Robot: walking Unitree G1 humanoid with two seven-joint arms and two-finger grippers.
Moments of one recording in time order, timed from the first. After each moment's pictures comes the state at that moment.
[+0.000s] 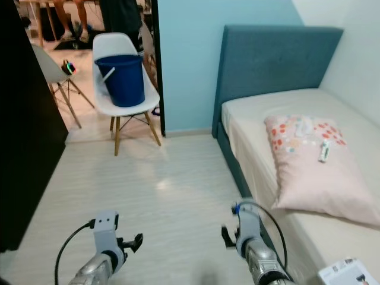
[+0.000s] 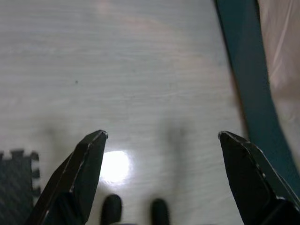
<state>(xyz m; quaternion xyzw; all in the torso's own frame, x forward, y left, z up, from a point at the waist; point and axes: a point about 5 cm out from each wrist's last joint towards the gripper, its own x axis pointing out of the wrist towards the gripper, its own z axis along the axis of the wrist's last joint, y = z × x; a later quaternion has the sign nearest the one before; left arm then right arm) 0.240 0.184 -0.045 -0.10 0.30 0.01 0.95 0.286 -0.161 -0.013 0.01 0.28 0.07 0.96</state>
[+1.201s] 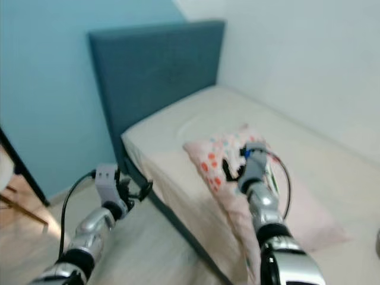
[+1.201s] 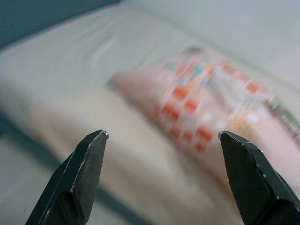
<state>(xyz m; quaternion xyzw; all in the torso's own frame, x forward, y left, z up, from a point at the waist) 0.328 0.155 0.067 -0.09 0.03 -0.18 0.98 0.358 -0.208 0.096 0.02 0.06 0.01 1.00</state>
